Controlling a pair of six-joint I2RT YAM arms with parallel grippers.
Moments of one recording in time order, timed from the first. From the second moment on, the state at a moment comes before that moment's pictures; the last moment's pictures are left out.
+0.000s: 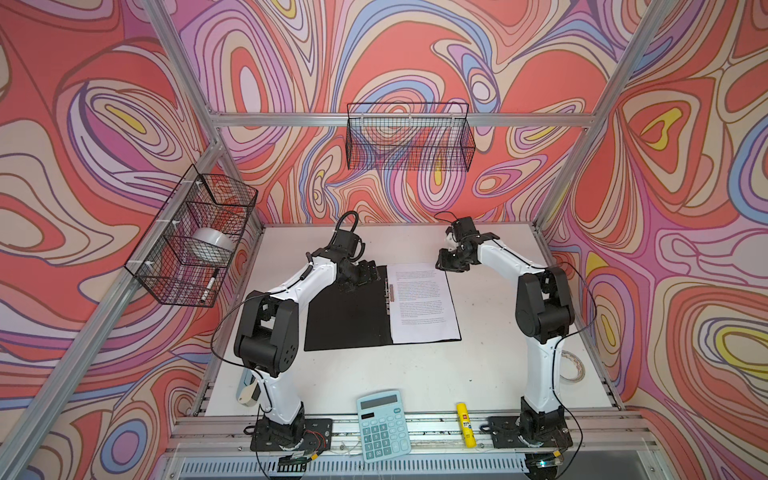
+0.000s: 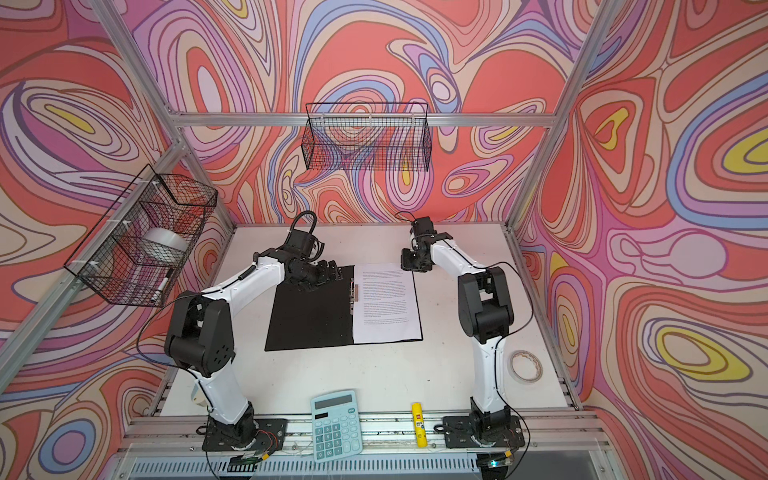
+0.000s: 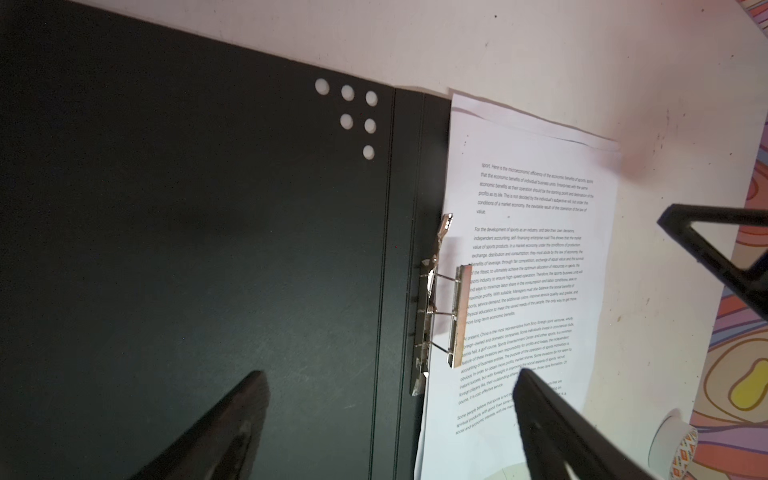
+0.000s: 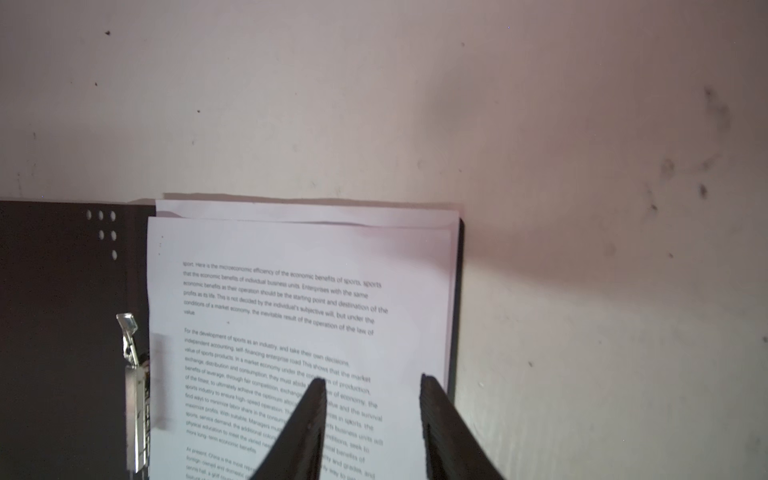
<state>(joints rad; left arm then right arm) -0.32 1.82 1.38 -0.64 0.23 -0.59 0.26 2.15 1.75 -0.66 -0.20 0.27</state>
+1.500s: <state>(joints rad) -0.32 1.95 1.34 -0.61 0.31 -0.66 0.34 2.66 2.48 -0.99 -0.15 0.15</state>
